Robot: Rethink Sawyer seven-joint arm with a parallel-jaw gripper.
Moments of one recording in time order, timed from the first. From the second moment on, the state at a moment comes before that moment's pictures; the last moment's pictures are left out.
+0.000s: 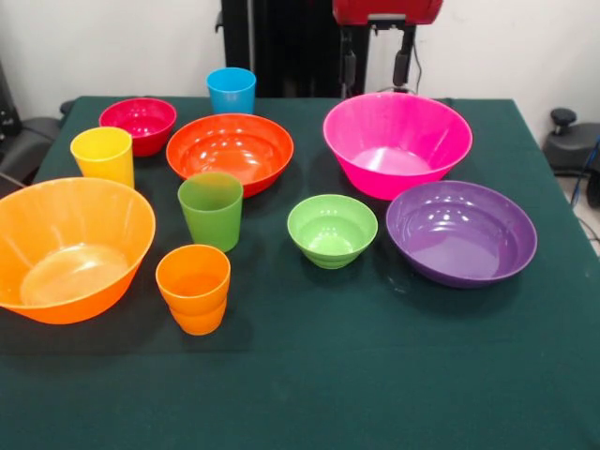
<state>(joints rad) -0.23 -0.86 0.08 1.77 -0.05 0.68 1.65</state>
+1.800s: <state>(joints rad) -0.25 -0.55 0.06 1.27 -0.10 0.89 1.65</state>
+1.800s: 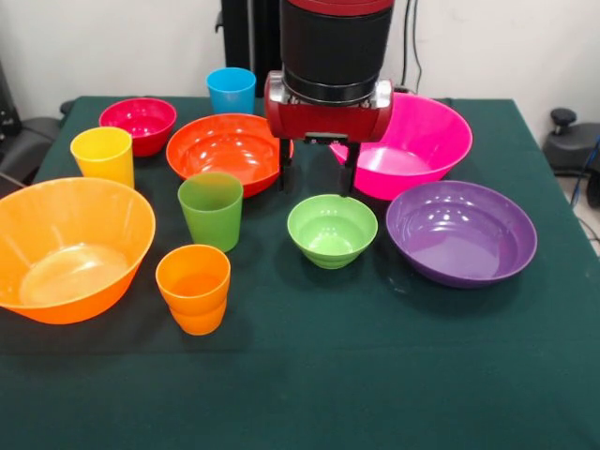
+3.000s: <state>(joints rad) -0.39 -0.55 0.06 1.30 -0.20 0.82 1.65</state>
